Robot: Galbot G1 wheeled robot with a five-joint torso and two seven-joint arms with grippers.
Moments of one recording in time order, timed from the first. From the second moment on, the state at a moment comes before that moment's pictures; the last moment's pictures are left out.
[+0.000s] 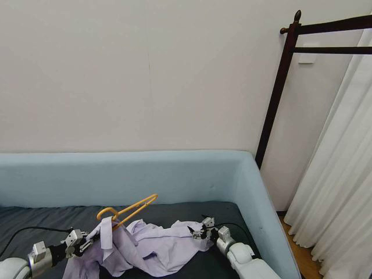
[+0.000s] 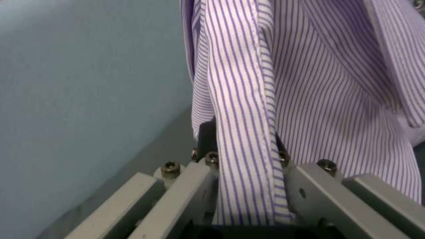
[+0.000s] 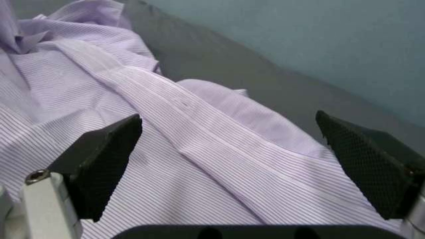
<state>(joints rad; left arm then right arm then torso) 0.87 -0.65 -0.10 -1.04 -0.55 -0.46 0.67 -0.53 1.47 0.05 0.56 0.10 0.24 -0.49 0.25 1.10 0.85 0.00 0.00</state>
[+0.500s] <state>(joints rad) 0.91 -0.61 -0.10 -1.16 -0.54 -0.44 0.58 -0.48 1.59 0.04 0.44 -0.11 0.22 -0.28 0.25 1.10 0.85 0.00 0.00</state>
